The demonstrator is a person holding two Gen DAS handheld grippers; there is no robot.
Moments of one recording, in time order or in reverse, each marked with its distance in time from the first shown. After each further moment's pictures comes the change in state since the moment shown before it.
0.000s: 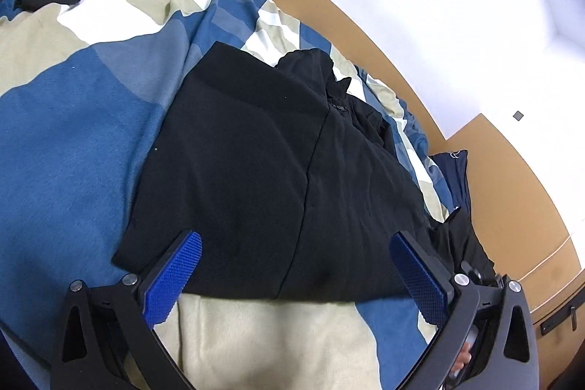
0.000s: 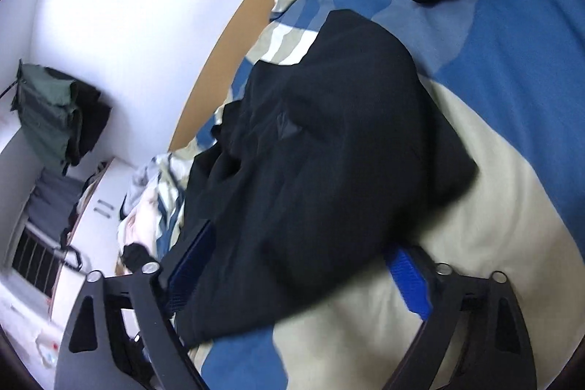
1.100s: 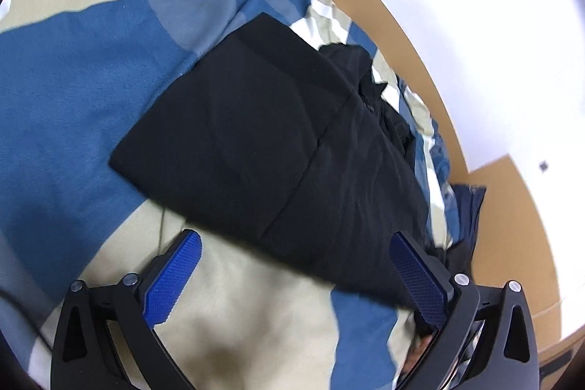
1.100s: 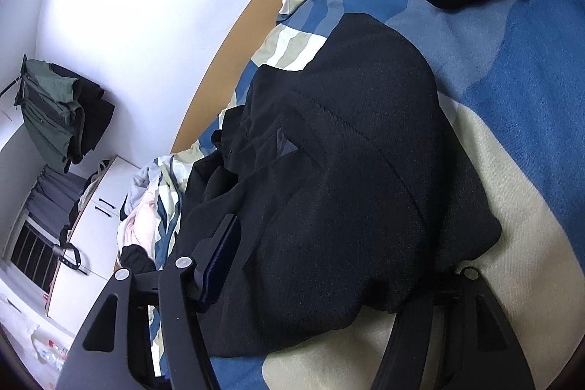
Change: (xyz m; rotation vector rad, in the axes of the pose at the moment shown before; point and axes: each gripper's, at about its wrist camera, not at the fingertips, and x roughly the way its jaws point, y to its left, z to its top) left arm -0.004 -0.007 -0.014 -0.286 0.009 0.108; right arm 0.010 -0.006 0.012 -0.026 -0.003 0.052
